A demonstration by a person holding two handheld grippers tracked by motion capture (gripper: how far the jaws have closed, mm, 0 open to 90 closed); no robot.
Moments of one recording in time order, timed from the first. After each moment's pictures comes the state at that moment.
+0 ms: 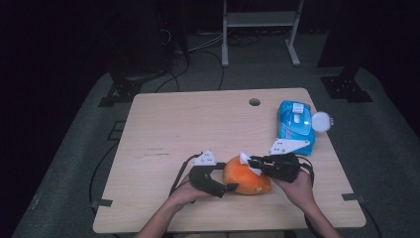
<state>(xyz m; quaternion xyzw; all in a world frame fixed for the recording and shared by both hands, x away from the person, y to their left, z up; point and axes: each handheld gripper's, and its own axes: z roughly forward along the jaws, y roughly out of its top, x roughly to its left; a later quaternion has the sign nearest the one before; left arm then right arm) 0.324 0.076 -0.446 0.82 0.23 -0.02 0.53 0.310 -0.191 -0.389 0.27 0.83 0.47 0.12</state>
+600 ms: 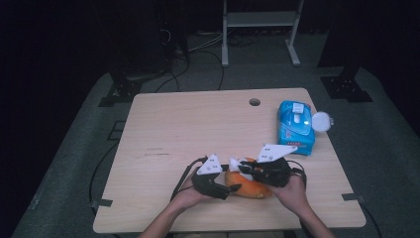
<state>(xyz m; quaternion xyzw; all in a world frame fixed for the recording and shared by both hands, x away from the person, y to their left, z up) 0.306 0.064 -0.438 0.84 0.17 0.07 0.50 0.295 -0.167 -0.379 0.23 0.85 0.45 0.14</state>
